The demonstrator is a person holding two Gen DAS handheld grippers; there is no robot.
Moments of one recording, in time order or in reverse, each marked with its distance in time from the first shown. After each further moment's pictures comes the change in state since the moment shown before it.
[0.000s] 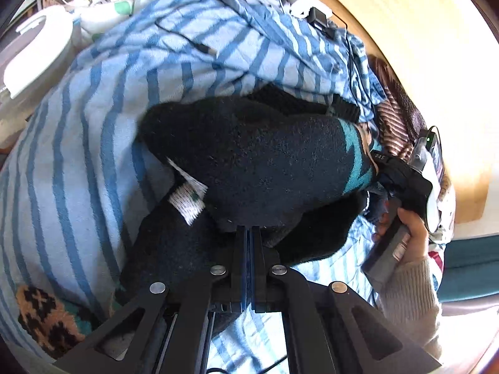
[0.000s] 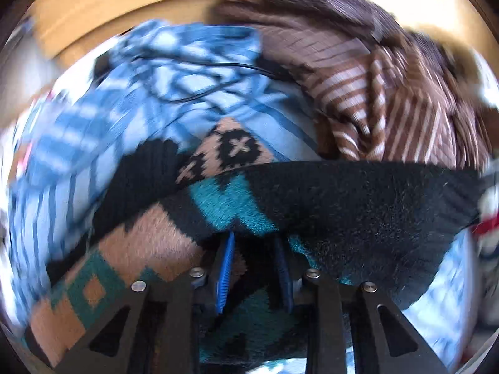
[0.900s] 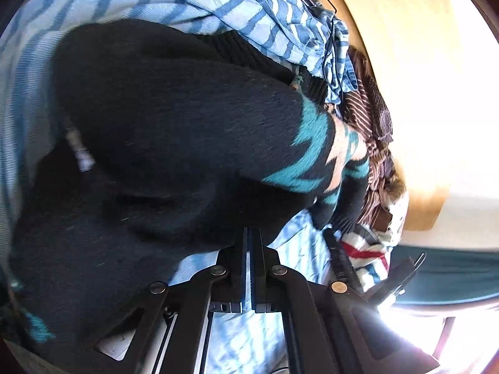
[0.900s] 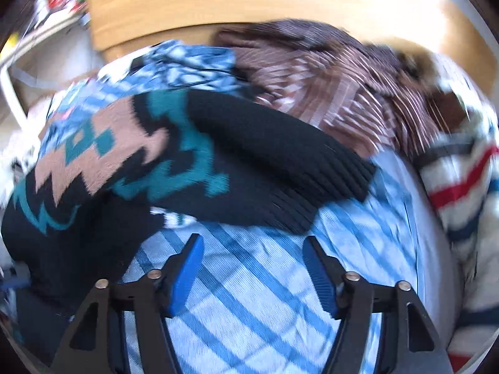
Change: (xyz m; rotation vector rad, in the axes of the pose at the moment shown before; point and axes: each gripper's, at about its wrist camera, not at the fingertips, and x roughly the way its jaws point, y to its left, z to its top) left arm 0.042 -0.024 -0.006 -0.172 0.089 -0.293; right arm -0.075 -0.084 -0.129 -0.079 -0.169 0.030
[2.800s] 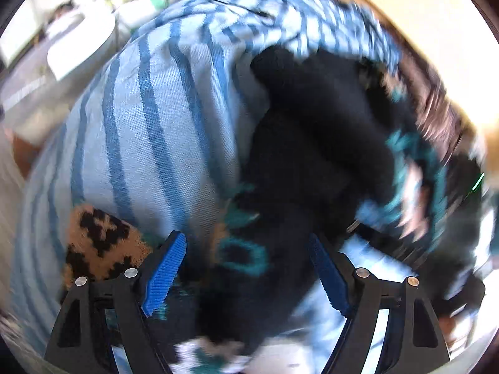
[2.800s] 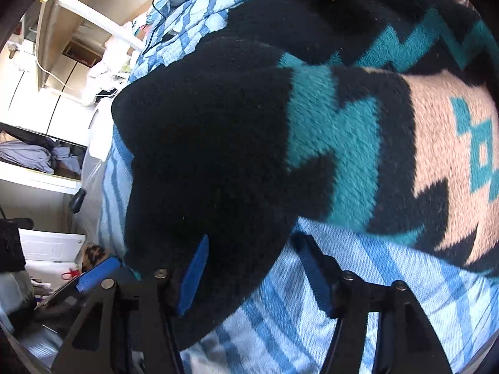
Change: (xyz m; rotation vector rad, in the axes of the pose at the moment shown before) left arm -0.064 0.092 -0.061 0.408 -0.087 0.534; right arm -0.024 0.174 -0.076 0.023 0.428 0.542
